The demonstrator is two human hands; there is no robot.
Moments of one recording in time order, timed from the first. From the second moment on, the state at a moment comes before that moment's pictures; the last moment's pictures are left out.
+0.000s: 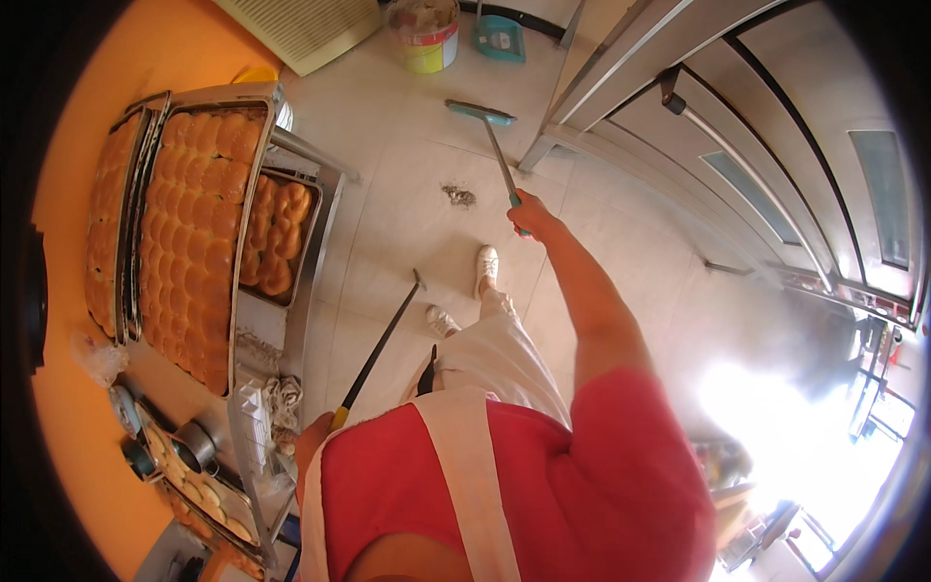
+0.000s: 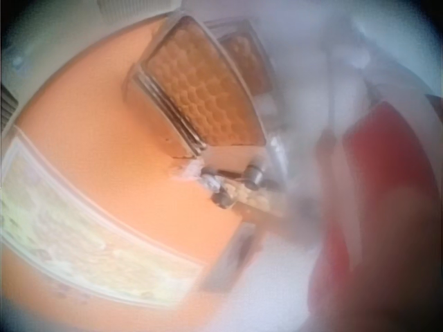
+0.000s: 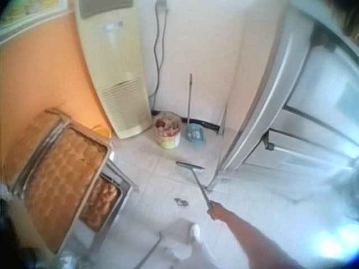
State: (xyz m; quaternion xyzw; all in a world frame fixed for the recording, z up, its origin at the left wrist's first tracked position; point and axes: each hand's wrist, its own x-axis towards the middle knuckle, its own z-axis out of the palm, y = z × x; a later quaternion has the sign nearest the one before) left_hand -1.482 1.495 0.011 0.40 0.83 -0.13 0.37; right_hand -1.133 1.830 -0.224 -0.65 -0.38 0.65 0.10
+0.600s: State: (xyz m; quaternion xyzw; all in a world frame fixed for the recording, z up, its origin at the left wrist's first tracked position) left_hand -1.479 1.471 0.001 0.39 0.84 -0.11 0.36; right_hand -1.092 1.704 -0.150 -0.63 -0.42 0.66 -0.01
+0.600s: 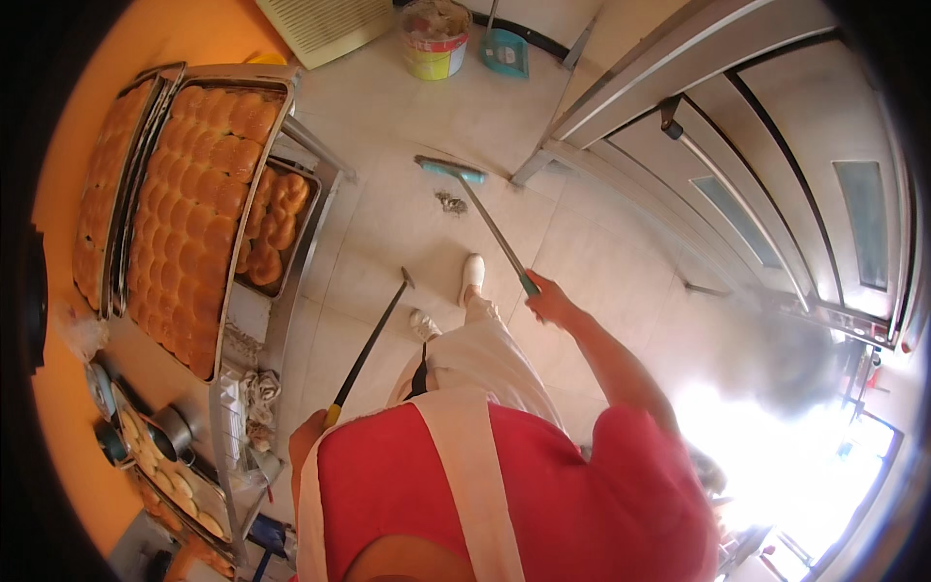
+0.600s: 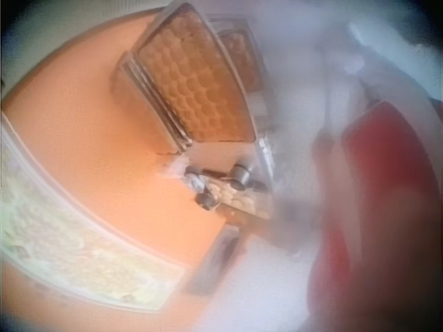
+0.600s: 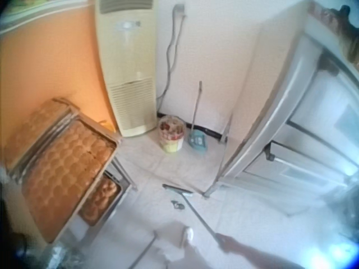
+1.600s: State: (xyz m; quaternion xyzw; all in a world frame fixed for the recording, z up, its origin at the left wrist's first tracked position) left_hand -1.455 1.698 0.053 0.26 0.78 0.19 0.54; right_hand -1.083 1.818 -0.116 -0.52 -0.02 0.80 0.30
